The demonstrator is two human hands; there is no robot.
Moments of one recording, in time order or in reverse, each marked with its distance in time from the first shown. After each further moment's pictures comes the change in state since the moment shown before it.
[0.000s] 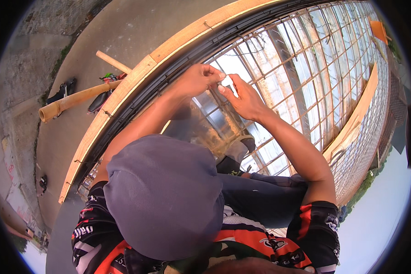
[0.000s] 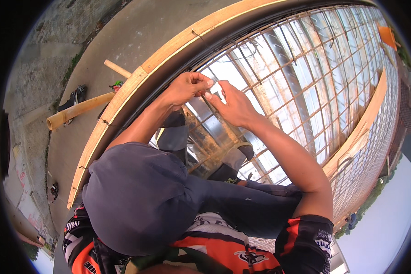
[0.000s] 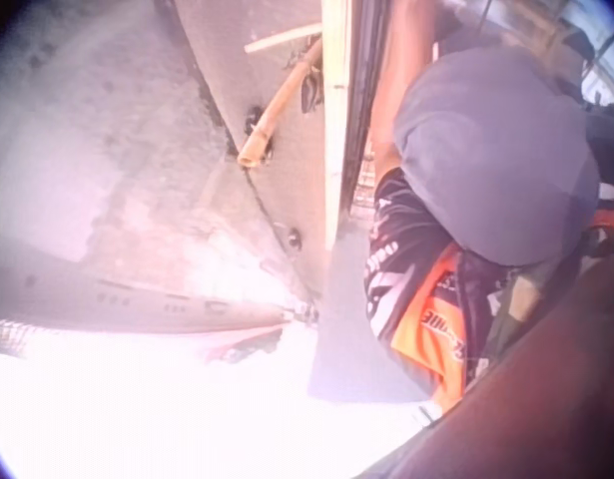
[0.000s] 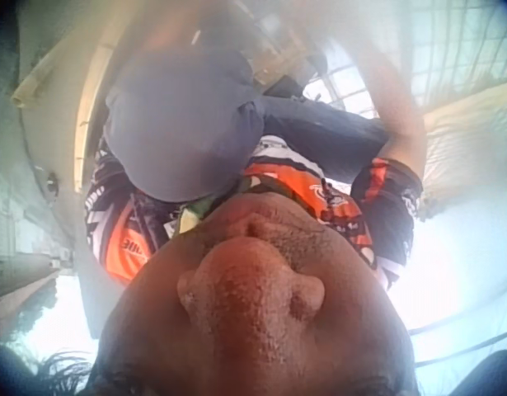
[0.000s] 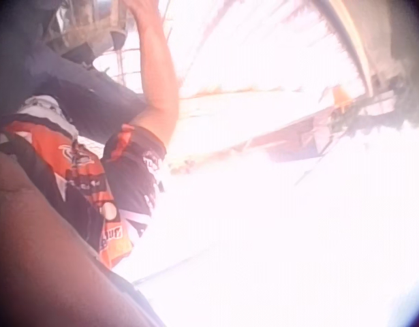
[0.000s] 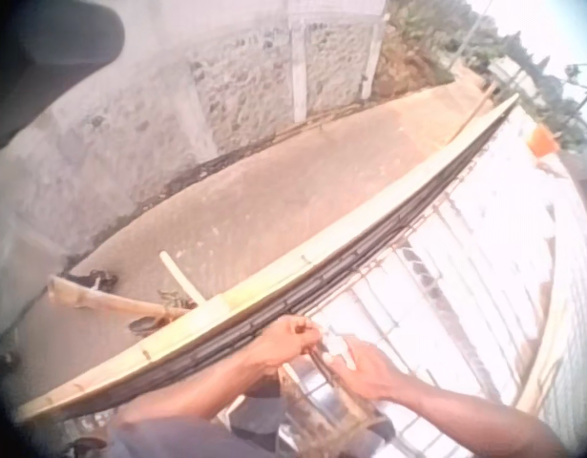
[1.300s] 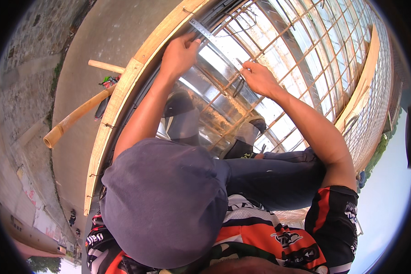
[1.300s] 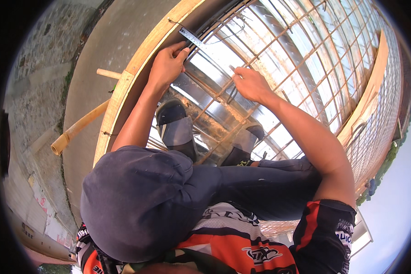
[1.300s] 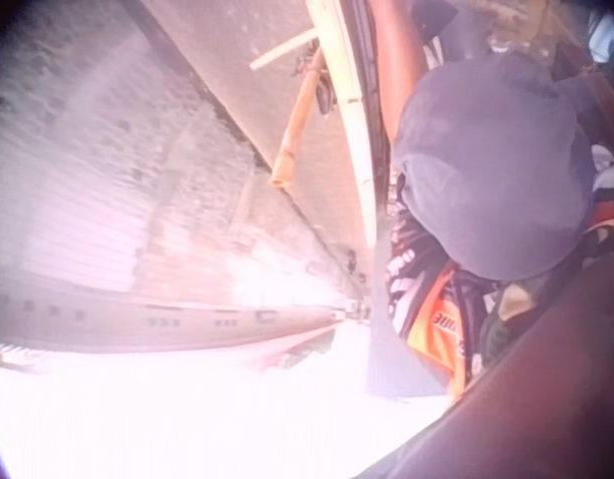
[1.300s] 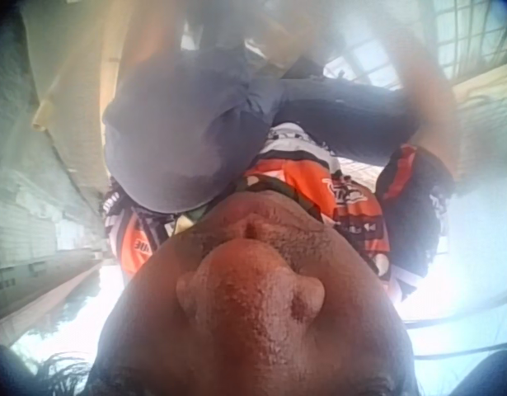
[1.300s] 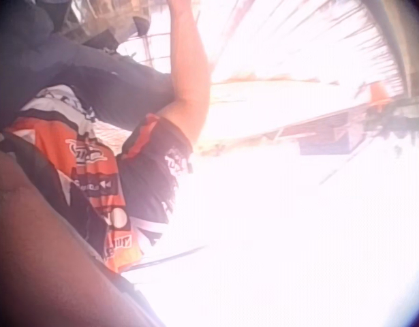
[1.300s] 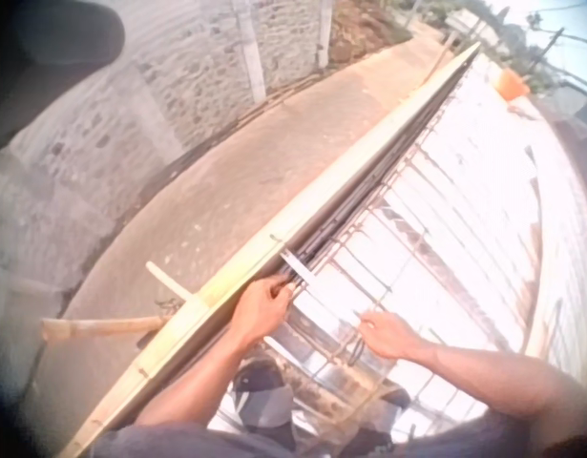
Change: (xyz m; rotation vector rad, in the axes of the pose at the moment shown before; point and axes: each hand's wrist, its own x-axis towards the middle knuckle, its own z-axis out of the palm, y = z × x) left_hand 0.039 0.003 -0.030 0.451 0.344 0.134; right_hand 0.012 0.076 0.006 -0.081 0.114 0.274
